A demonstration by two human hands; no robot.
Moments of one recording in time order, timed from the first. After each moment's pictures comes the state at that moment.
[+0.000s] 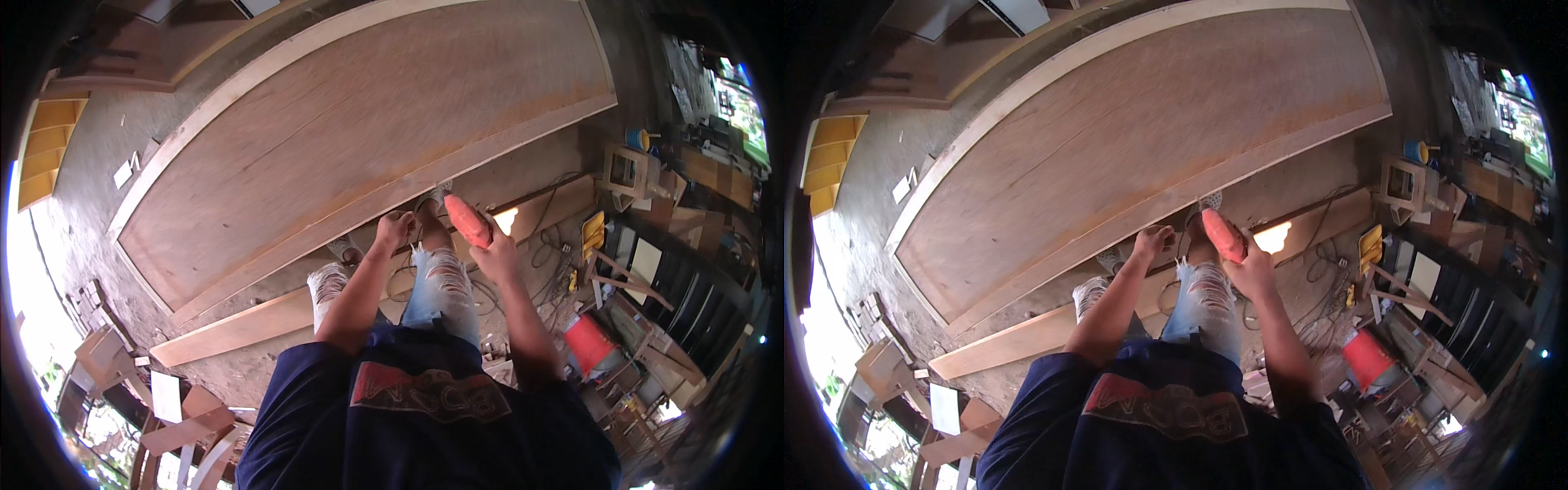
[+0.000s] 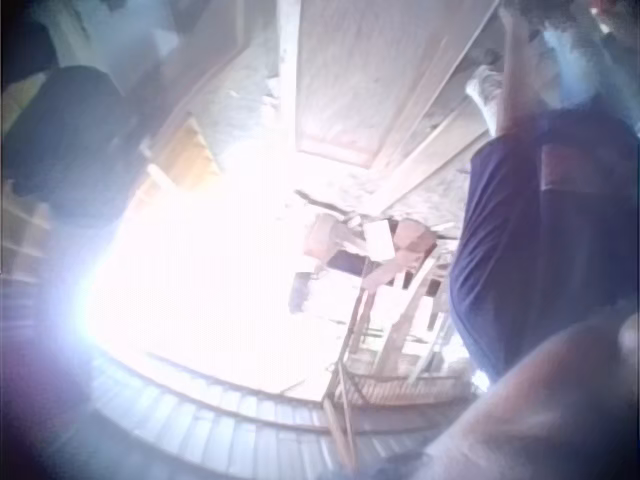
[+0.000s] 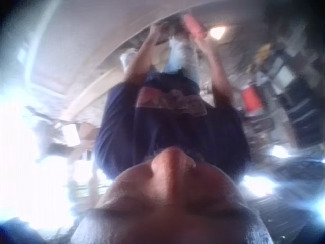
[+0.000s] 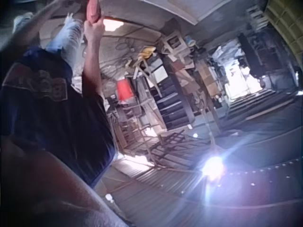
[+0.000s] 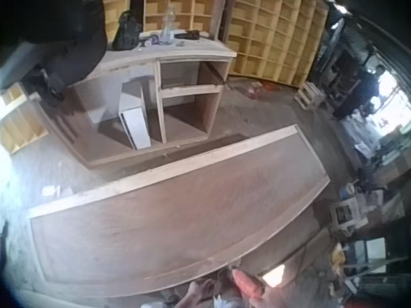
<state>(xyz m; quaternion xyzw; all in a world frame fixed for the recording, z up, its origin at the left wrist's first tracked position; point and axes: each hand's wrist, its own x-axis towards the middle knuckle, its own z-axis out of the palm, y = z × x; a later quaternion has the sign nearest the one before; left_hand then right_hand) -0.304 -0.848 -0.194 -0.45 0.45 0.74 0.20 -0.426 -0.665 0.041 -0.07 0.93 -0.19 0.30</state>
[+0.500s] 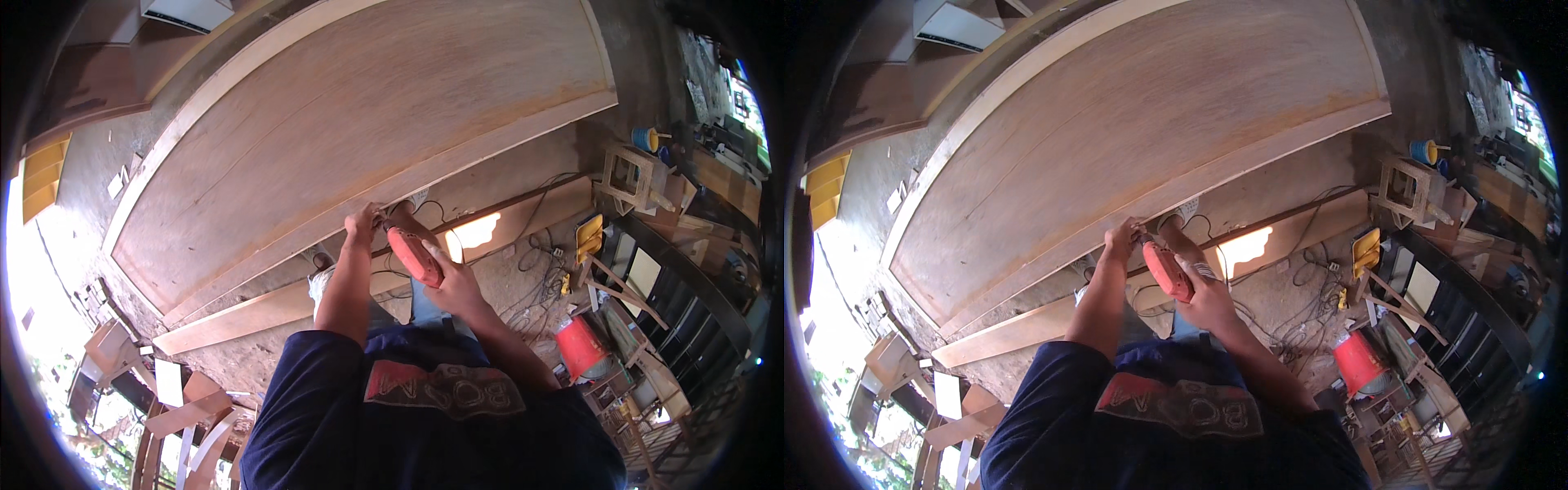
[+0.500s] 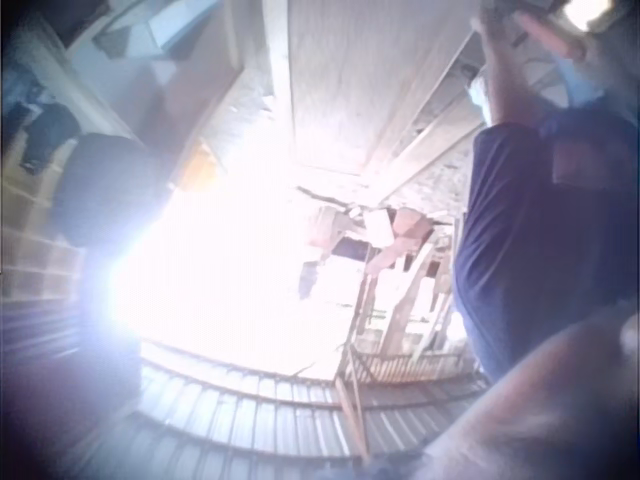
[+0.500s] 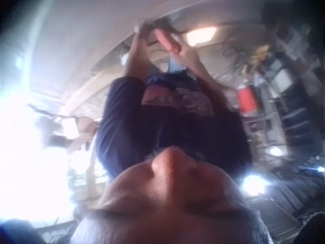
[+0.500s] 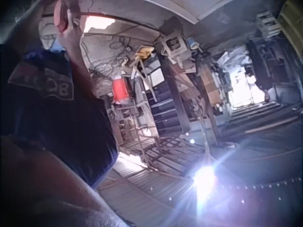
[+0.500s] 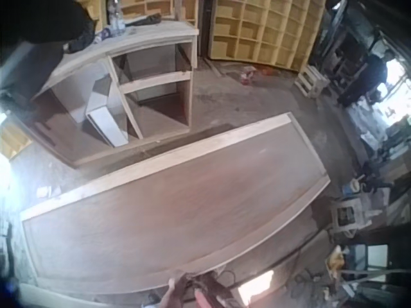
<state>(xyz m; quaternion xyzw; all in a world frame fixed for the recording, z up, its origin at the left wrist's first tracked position) -0.446 -0.770 -0.263 -0.70 0.16 0.68 0.12 -0.520 -0.574 0.016 -0.21 0.85 -0.30 0.37</state>
